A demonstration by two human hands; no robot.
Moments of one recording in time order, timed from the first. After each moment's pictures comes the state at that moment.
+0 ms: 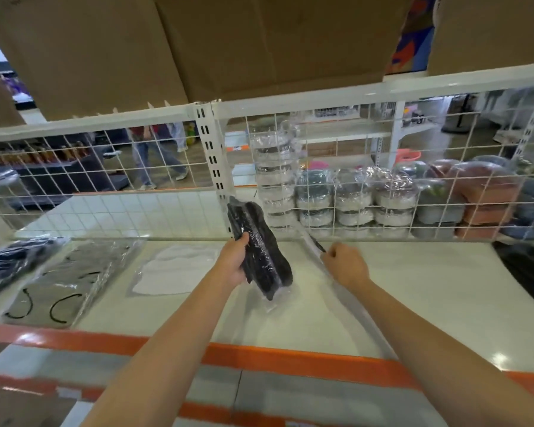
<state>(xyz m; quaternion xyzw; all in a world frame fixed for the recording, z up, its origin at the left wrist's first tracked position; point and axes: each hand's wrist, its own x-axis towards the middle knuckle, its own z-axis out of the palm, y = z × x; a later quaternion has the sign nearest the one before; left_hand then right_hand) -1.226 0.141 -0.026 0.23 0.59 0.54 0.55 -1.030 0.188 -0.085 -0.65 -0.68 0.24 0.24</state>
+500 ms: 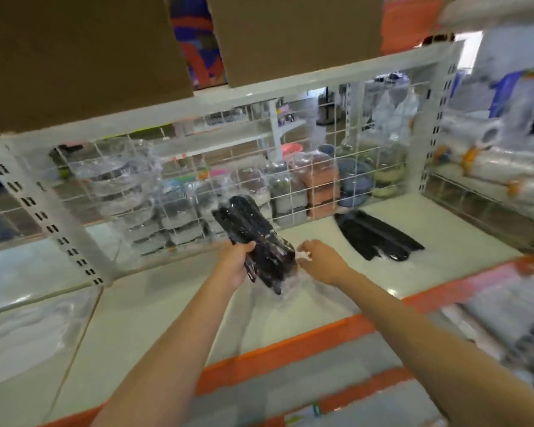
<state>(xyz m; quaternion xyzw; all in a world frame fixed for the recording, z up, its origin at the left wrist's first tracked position) -0.988 0.178 -0.053 0.37 0.52 0.45 0.62 -0.813 0.144 -0.089 -0.68 -0.66 0.23 0.22</state>
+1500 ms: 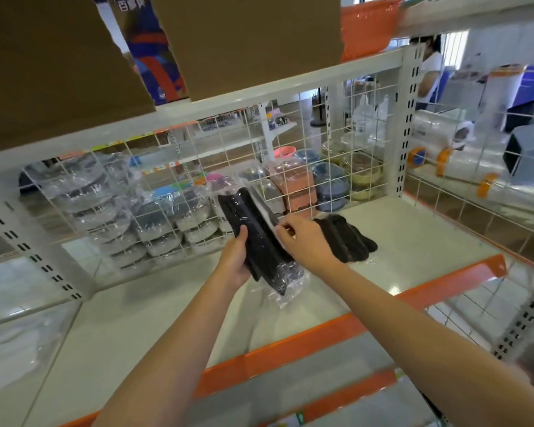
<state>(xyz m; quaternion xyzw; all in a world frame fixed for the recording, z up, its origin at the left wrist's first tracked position) -0.916 0.167 -0.039 0.33 0.49 0.46 0.66 -0.782 0.138 -0.042 -0.62 -0.65 0.14 0.42</state>
